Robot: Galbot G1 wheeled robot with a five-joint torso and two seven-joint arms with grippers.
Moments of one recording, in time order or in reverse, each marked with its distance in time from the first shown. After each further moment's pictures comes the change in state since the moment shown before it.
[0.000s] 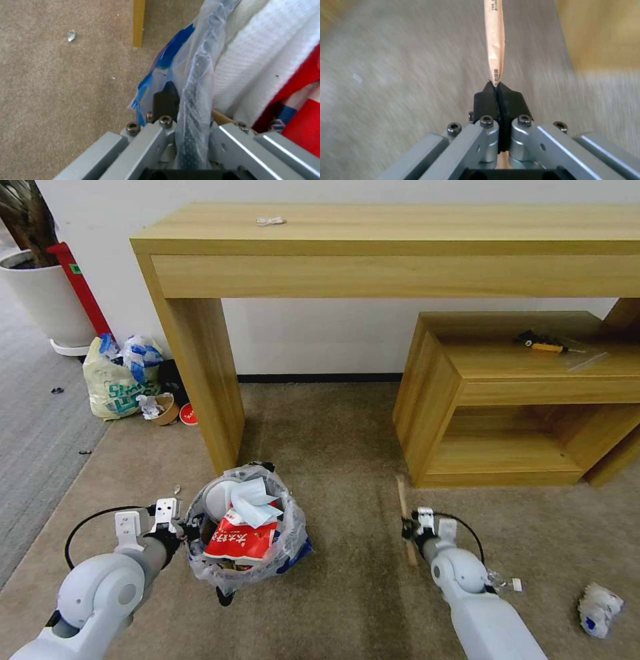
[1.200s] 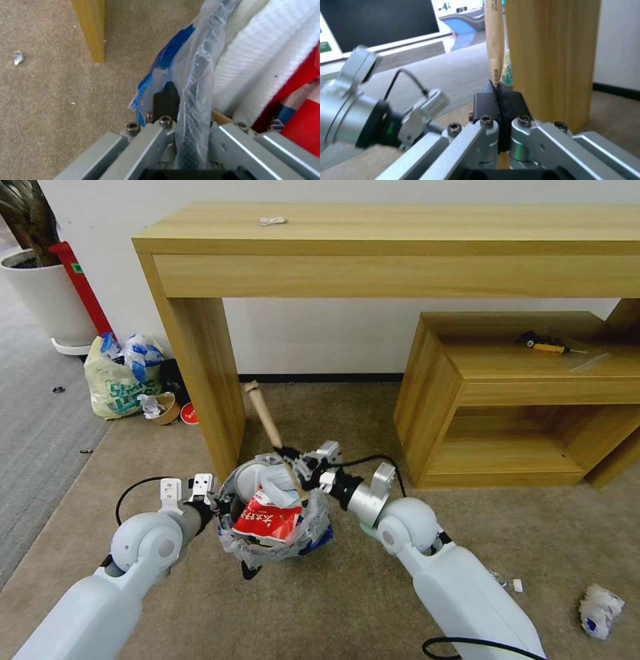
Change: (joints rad) left arm -0.301 0.062 0.283 0.149 -0.104 0.000 -0.064; right arm 0.150 -0.064 -0.397 0.317 0.152 0.205 -0.397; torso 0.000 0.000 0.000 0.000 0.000
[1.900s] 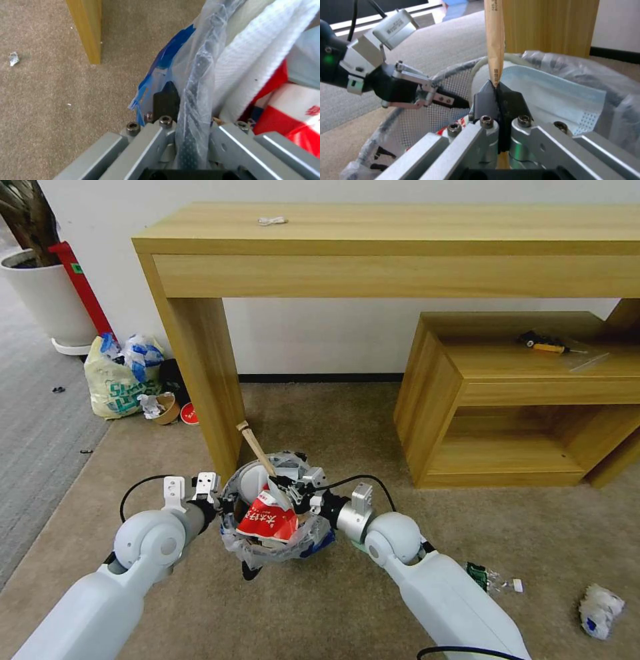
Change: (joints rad) left arm 0.000 -0.002 -0.004 -0.012 -0.013 0.000 -0.007; right arm 0.023 0.028 -0.059 -0.143 -0.080 0.001 0.029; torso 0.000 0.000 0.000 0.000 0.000
